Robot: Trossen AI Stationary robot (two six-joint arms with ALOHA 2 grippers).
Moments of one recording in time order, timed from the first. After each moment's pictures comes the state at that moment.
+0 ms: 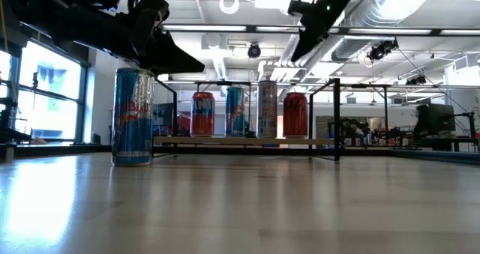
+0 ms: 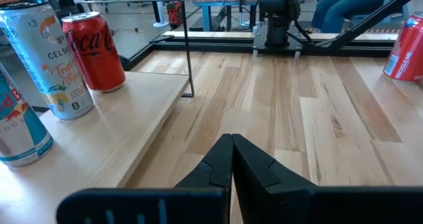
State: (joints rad) left arm -0.05 1.28 0.39 0.65 -0.30 -0.02; right arm -0.50 1.44 1.36 -0.72 0.10 -0.34
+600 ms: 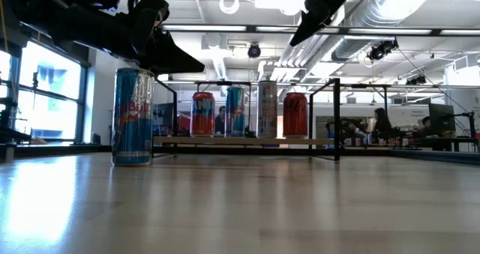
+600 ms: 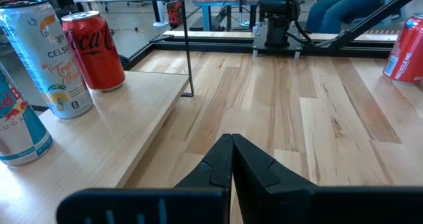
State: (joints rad) left arm -0.05 1.28 0.39 0.65 -0.30 -0.02; right arm -0.46 1.36 1.36 -0.69 0.11 -0.34
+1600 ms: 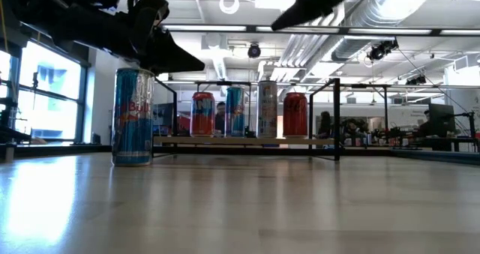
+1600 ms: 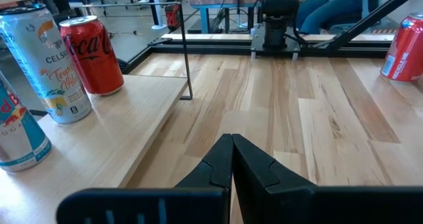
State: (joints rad) left arm -0.05 1.28 0.39 0.66 -0.30 -0.01; right arm 0.06 1.31 1.00 -0.20 0.29 -0.25
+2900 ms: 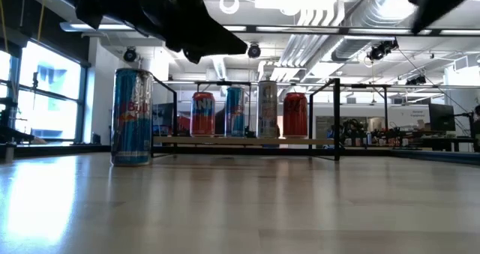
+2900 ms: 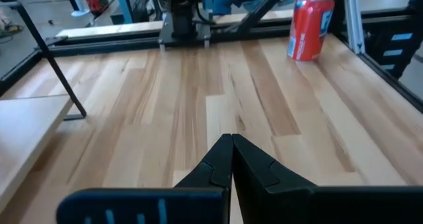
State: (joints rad) left arm -0.22 1.55 0.72 0.49 -0.20 0.00; right arm 0.64 1.27 1.05 -0.95 0.46 0.84
